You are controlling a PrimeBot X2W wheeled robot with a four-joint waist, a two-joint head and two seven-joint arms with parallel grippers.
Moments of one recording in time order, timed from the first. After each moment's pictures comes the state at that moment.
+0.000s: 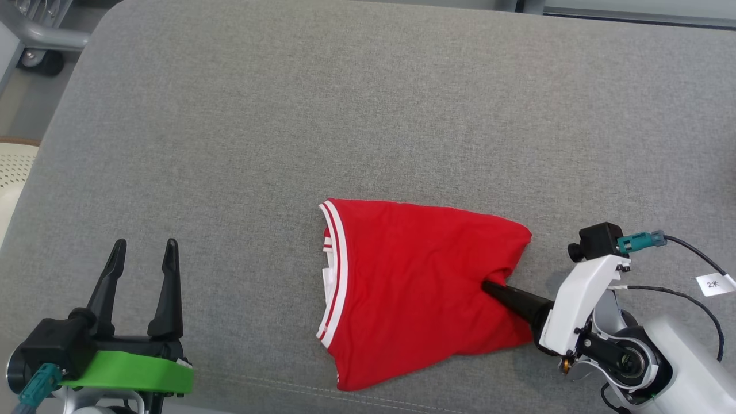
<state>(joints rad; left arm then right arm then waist) 0.04 0.24 -0.17 -0.09 -0.45 0.06 -0.25 -0.12 -0.34 0.47 0.03 1.08 -0.04 0.50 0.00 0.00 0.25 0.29</state>
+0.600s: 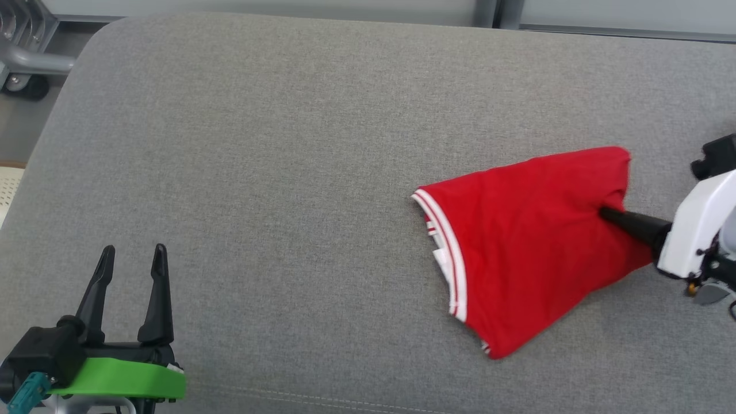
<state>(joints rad) 0.07 0.23 -0.13 -0.09 -0.45 0.06 -0.25 -0.23 -0.58 0.33 -0.01 1.10 -0.05 0.64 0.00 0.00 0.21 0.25</state>
